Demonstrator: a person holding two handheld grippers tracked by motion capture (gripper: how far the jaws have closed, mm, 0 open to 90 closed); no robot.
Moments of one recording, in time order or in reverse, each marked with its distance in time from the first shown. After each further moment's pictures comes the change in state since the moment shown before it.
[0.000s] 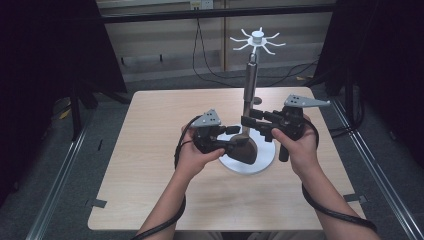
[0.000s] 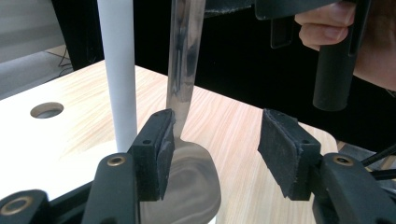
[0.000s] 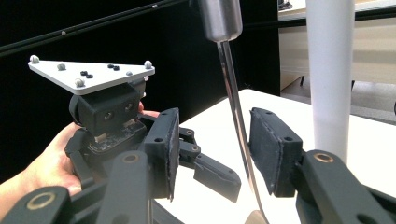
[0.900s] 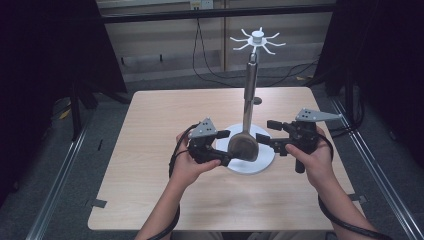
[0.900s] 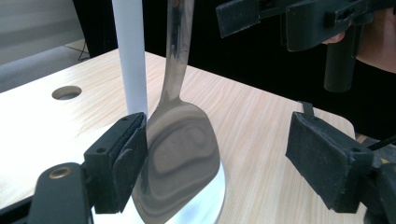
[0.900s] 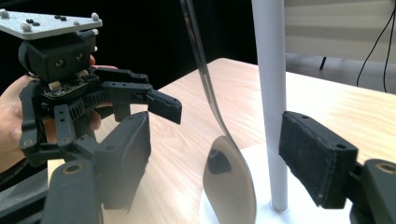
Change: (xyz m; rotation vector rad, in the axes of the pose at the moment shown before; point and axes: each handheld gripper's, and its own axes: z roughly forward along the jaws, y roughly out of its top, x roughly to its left) left arm -0.009 -0.021 -0.011 0.026 0.066 0.014; right arm -0.015 -0.033 -0.033 0.094 -0.090 -0.023
